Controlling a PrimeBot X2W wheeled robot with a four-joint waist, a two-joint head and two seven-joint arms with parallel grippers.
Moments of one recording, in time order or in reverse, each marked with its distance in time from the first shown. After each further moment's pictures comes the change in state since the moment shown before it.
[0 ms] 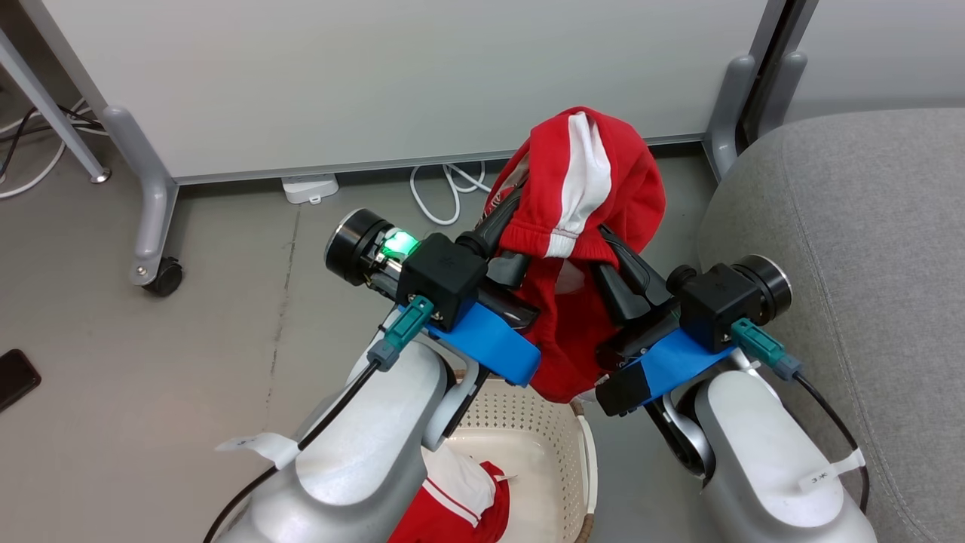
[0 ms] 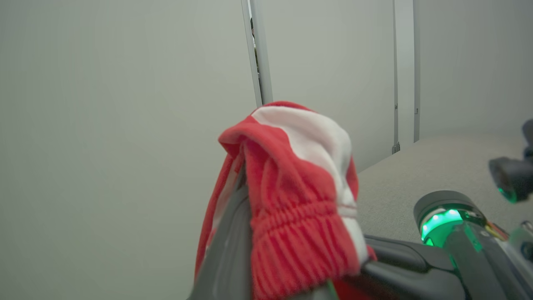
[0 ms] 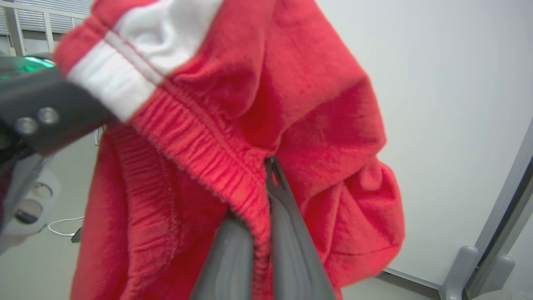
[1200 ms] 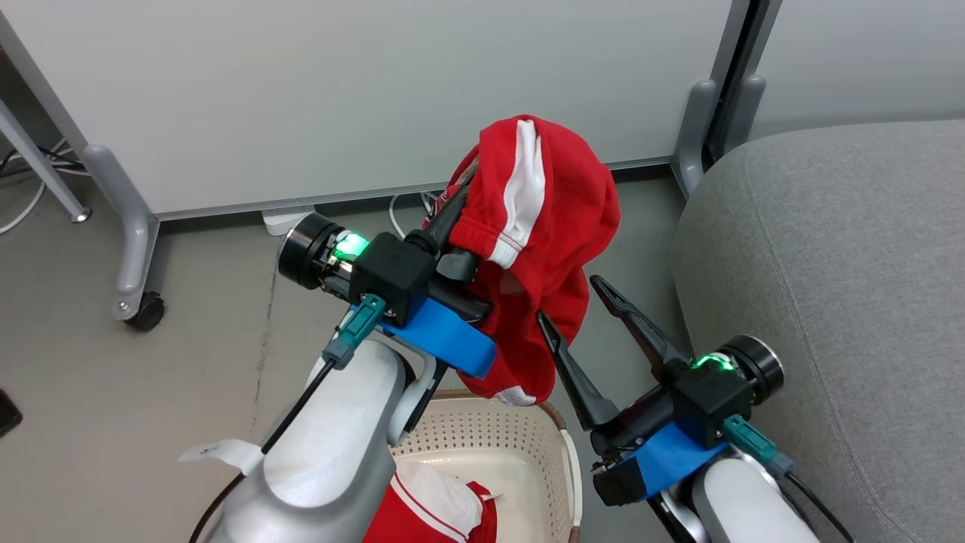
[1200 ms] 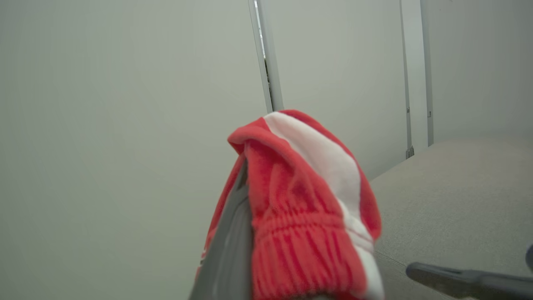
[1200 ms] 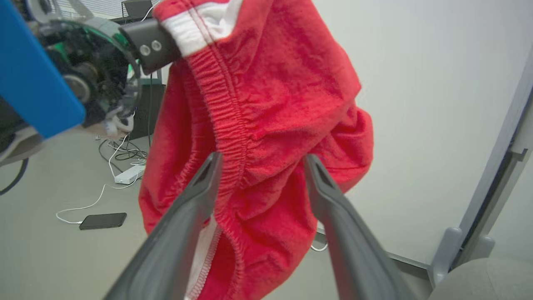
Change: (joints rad) left arm 0.054 0.000 0.152 0.010 0.103 -0.063 0.000; right arm 0.222 -0.002 0.014 -0.164 -0.057 0.000 0.000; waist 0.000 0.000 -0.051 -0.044
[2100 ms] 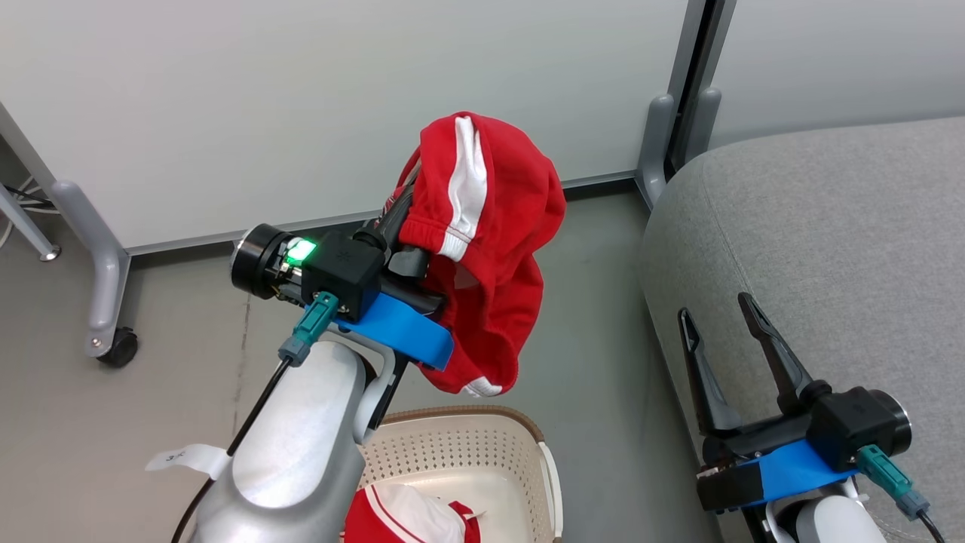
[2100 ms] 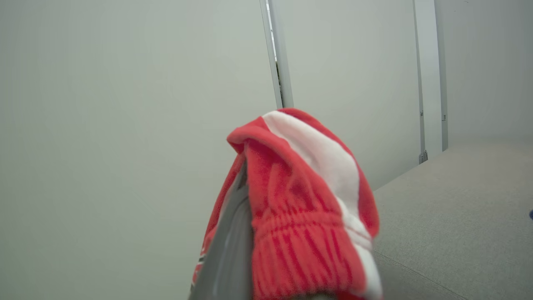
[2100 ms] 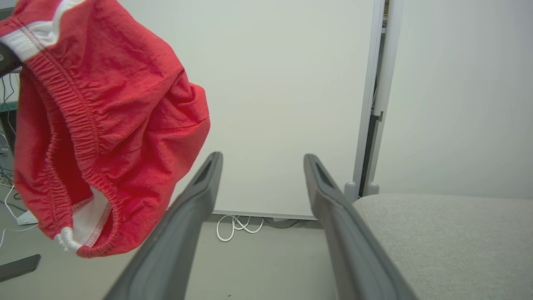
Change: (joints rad) left arm 0.034 0.001 0.122 0.020 0.055 -0.022 0.000; right arm 0.158 -0.001 -0.276 -0.090 0.018 0.000 0.000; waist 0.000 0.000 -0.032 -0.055
